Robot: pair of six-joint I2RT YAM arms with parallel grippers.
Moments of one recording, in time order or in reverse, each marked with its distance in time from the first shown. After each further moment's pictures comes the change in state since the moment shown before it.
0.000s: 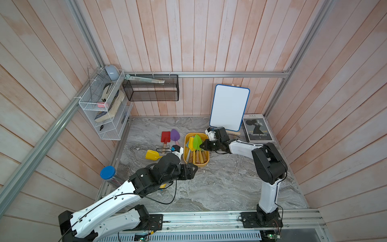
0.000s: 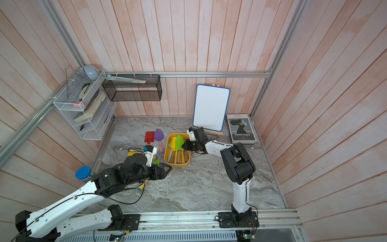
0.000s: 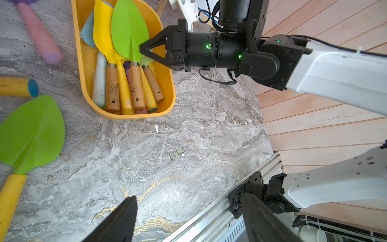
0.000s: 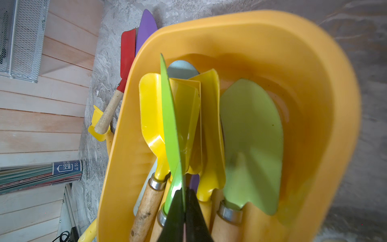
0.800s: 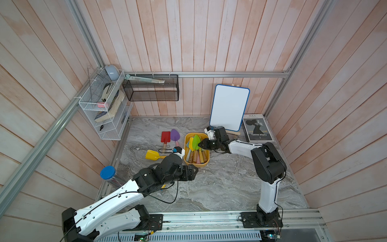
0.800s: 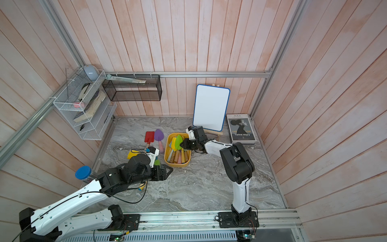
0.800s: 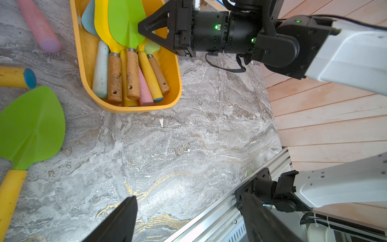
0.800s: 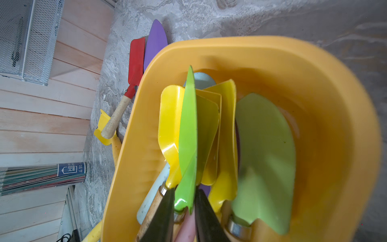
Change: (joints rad) left arm 0.001 0.031 -0.025 0.006 0.011 0.007; right arm 0.001 0.008 0.006 0.040 -0.006 -0.001
